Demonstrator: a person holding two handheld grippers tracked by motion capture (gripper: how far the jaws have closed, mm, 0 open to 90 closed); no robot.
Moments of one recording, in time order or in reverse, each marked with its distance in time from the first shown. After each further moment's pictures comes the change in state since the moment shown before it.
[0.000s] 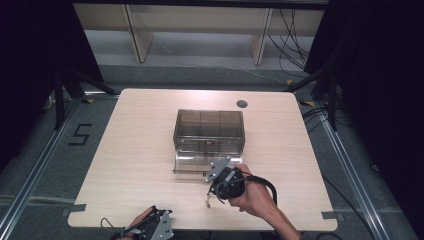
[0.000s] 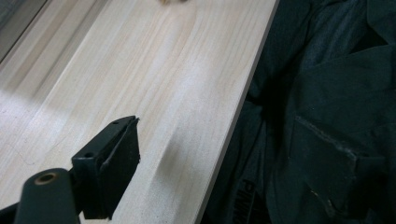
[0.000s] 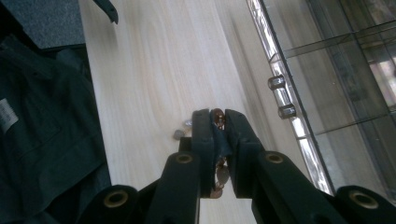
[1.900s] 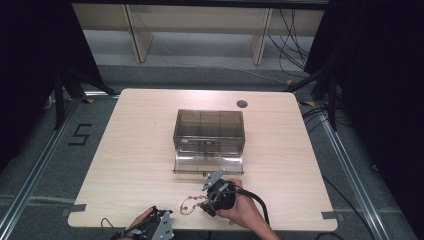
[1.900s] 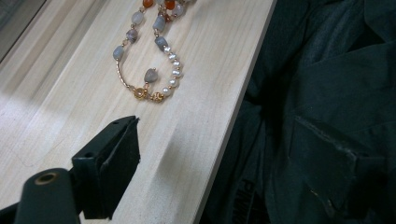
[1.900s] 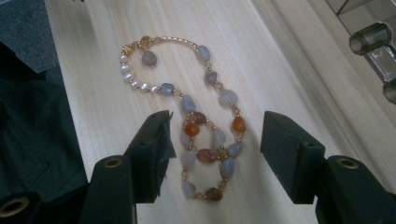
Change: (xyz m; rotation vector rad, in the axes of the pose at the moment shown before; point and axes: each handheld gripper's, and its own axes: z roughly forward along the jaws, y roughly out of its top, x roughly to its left) left arm 0.000 0.001 -0.001 -0.001 0.002 0.006; right arm 0.010 -0.024 0.073 -0.047 0.036 0.161
